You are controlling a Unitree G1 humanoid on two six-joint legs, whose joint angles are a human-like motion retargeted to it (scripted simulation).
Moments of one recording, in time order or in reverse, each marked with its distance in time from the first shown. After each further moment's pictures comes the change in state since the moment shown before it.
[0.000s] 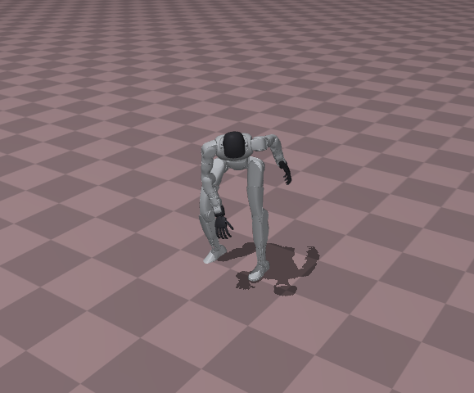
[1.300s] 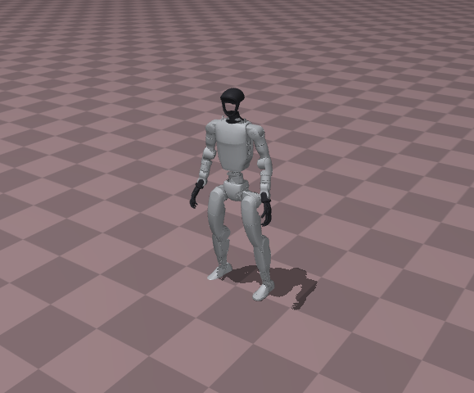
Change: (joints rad) left arm -0.045 -0.197 -0.008 0.296 0.240 0.105 0.070; right arm 1.216 0.000 -0.529 0.069 0.222 -0.010 0.312; waist -0.124 0.176 -0.515; left_leg 1.137 0.059 0.346 -0.053 -0.335 0.088; right_leg 1.183 0.151 0.242 -0.591 -0.018 0.047
